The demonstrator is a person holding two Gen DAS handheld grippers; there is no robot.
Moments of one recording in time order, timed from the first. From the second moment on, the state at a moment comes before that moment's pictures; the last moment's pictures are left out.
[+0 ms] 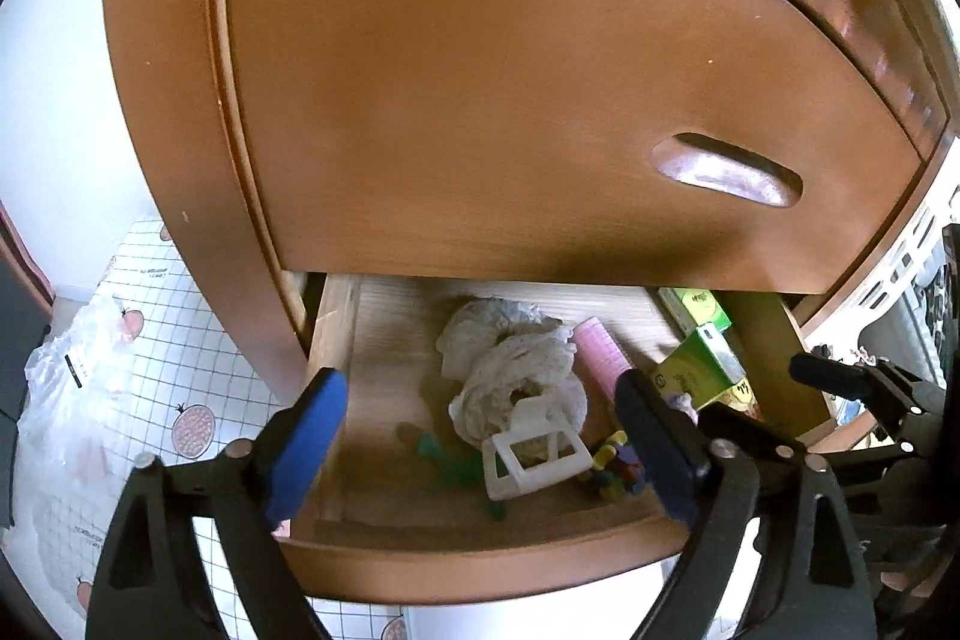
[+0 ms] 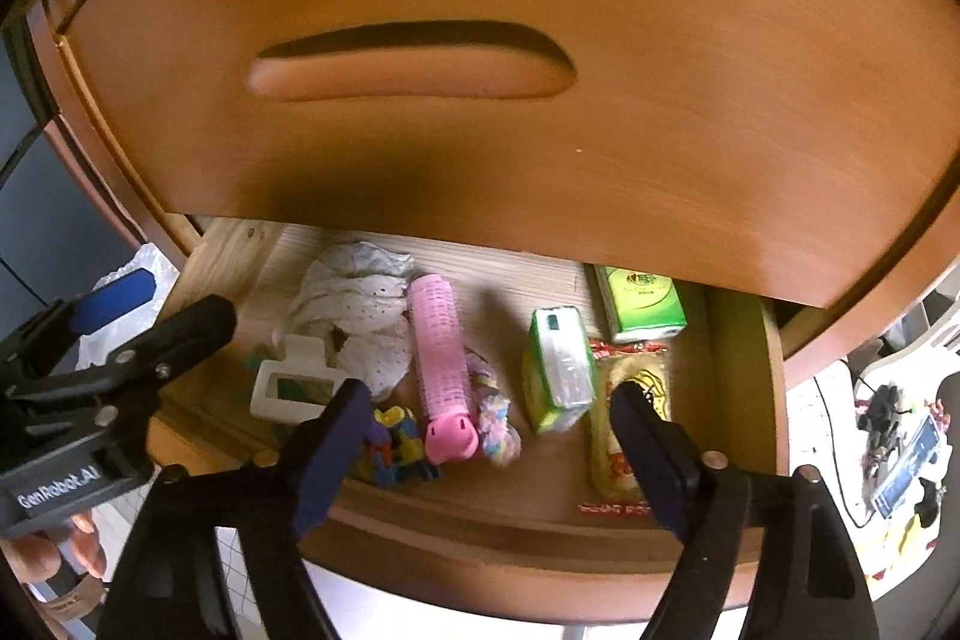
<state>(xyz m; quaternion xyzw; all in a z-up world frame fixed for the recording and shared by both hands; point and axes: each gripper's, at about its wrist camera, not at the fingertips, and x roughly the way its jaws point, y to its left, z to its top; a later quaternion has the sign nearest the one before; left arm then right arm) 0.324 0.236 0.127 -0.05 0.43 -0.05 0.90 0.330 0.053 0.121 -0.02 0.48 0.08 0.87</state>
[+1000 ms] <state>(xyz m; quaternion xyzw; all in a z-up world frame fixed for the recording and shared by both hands) 0.226 0.221 0.157 -0.04 0.37 -0.03 0.93 0.248 0.016 0.153 0.00 0.44 0.05 0.89</state>
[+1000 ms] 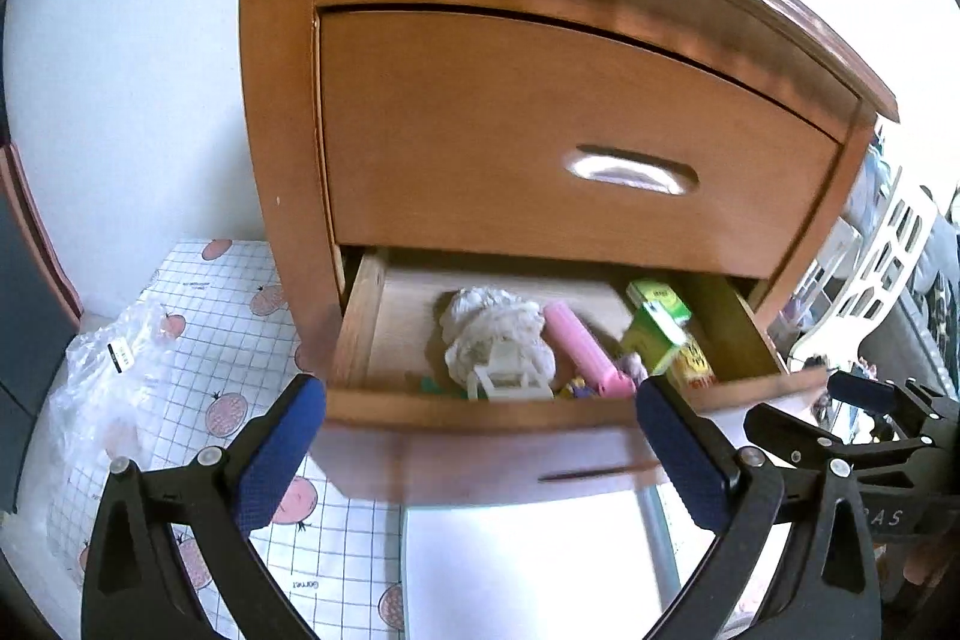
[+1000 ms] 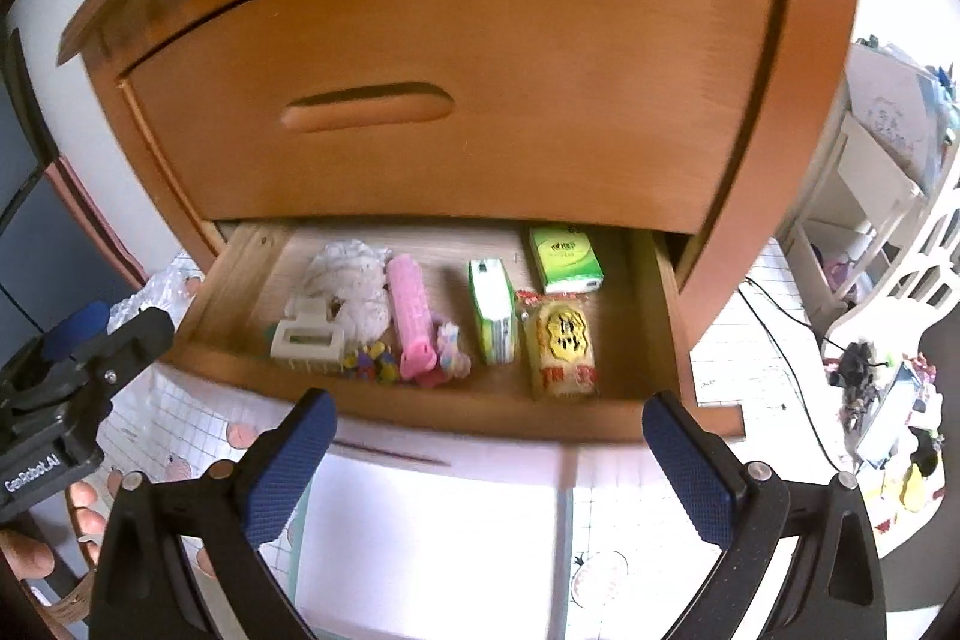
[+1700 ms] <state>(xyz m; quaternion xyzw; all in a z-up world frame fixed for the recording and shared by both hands) 0.212 0.218 0.088 -0.06 0.40 -0.01 0.91 0.221 0.016 0.086 0.01 0.45 0.03 0.89</state>
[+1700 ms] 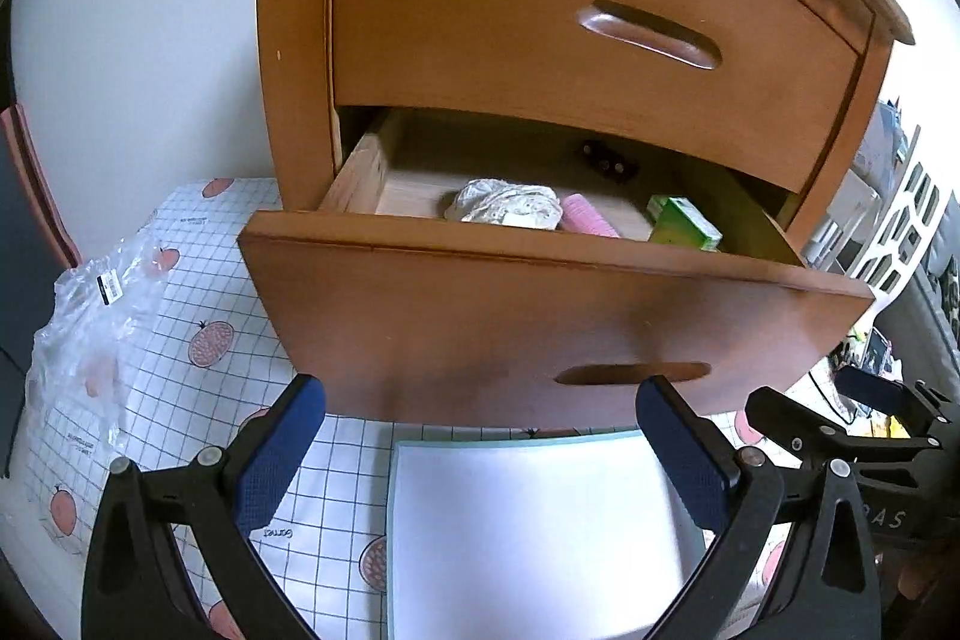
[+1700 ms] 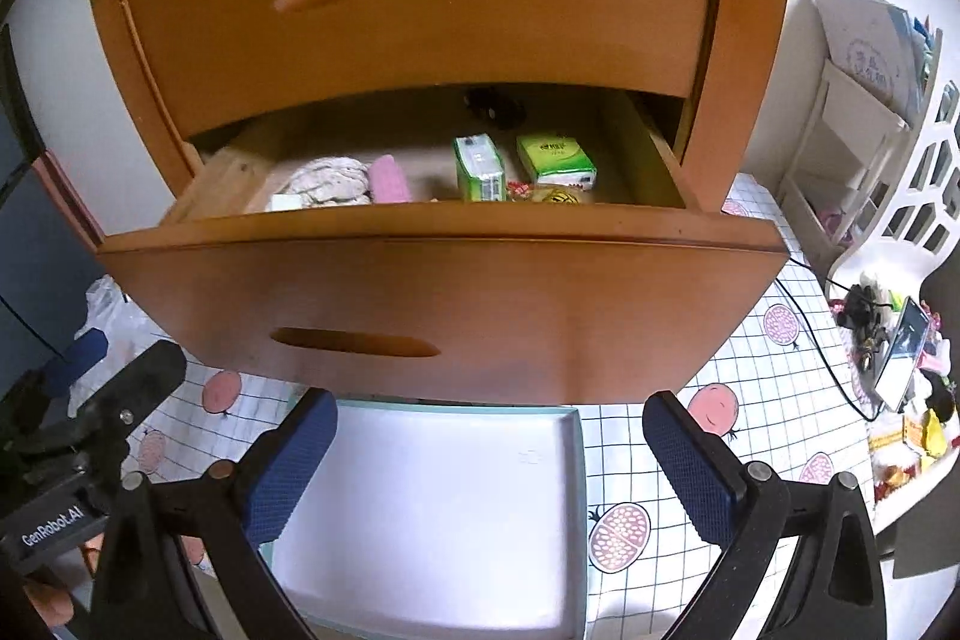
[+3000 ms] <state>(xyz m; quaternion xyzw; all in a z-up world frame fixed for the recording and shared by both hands) 0.295 0.206 0.073 -0.07 0.42 -0.01 0.91 0.271 0.007 0.079 -0.01 0.45 0.03 0.89</state>
